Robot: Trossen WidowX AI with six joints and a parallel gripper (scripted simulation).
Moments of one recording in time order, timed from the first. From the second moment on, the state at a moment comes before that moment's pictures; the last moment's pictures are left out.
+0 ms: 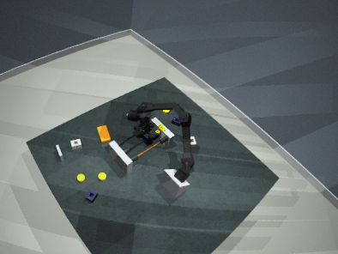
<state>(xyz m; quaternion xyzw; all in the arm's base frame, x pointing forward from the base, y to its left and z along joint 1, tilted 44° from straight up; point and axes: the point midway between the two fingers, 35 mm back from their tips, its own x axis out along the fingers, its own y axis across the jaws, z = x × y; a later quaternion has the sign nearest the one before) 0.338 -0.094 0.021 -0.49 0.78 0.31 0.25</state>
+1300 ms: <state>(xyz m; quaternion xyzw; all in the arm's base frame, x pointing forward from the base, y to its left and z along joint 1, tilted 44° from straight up) 0.338 -0.094 0.021 -0.49 0.78 0.31 0.25</state>
